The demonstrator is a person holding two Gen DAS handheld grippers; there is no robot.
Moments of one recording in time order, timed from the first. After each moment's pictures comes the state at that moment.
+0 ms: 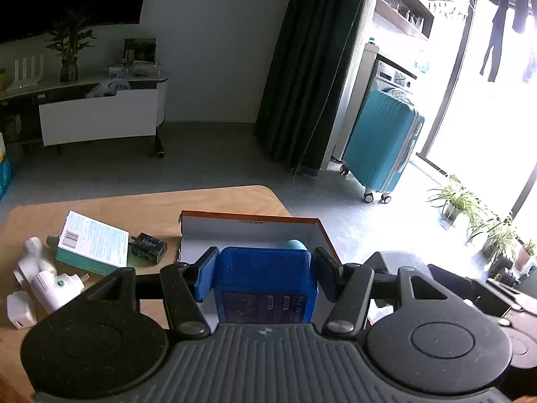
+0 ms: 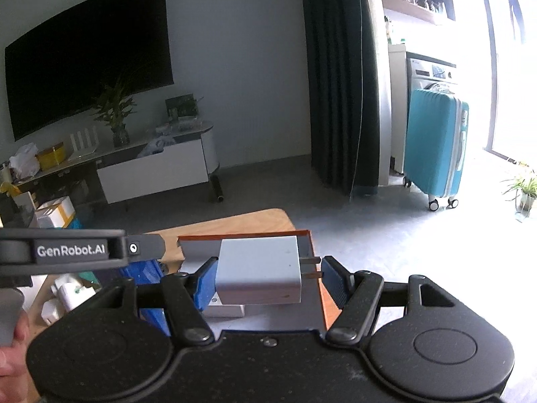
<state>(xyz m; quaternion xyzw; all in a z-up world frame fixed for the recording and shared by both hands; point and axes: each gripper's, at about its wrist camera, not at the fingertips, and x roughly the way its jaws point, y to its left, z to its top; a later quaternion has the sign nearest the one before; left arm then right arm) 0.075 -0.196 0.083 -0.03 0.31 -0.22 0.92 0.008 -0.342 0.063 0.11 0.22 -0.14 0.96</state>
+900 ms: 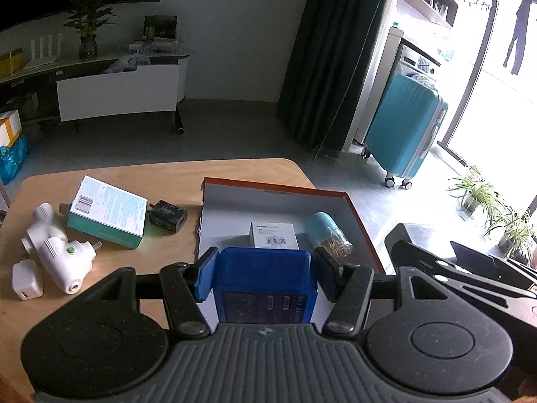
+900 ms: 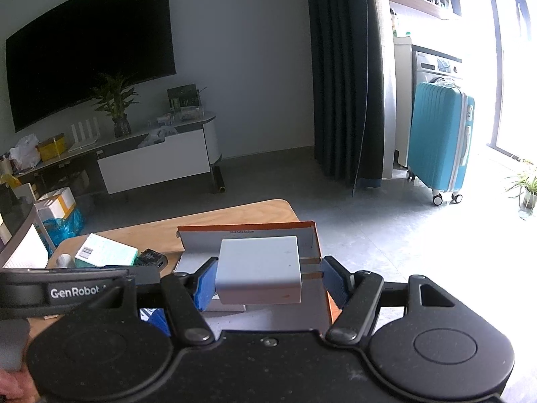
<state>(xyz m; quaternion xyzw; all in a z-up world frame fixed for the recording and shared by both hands) 0.079 -0.190 0.064 -0.03 0.34 -0.19 0.92 0.020 -0.344 0.054 0.10 0.24 -0.13 0.96</state>
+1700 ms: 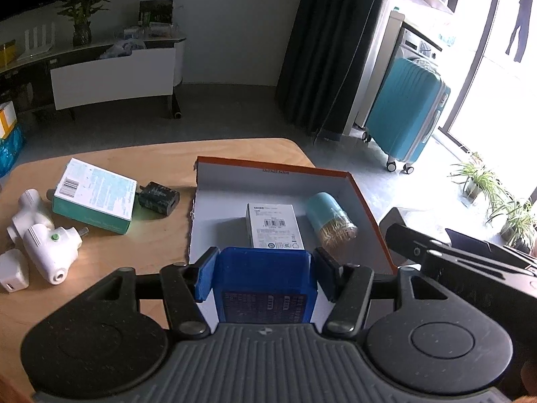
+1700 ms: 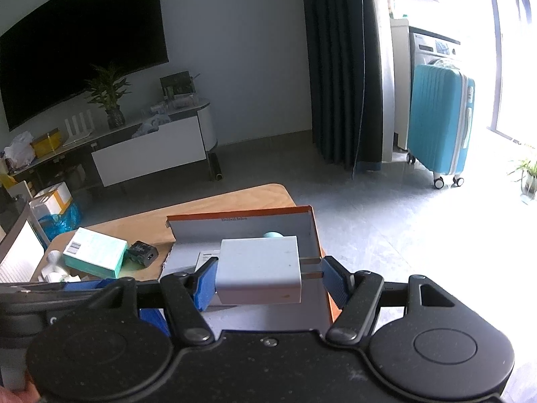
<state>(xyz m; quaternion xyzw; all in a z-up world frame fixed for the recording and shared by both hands) 0.089 -0.201 0.045 -0.02 0.37 -0.19 0.91 0.040 -0.353 0.036 0.12 0.27 -0.13 0.95</state>
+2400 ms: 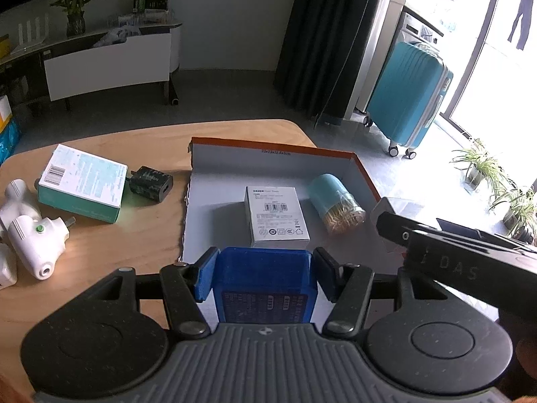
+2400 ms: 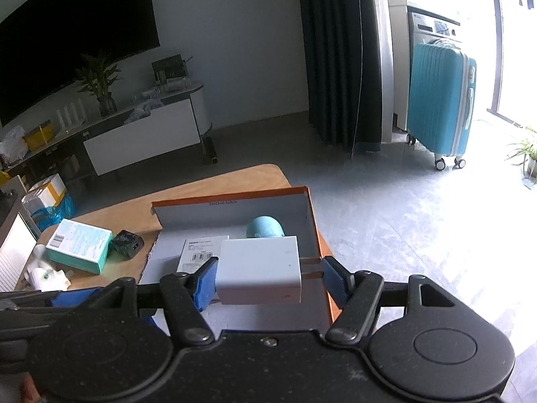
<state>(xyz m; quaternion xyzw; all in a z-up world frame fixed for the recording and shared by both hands) 0.099 -0.207 0.029 -0.01 0.39 -0.19 0.90 0.066 -0.366 0.016 0.13 0.30 -0.13 0.94</state>
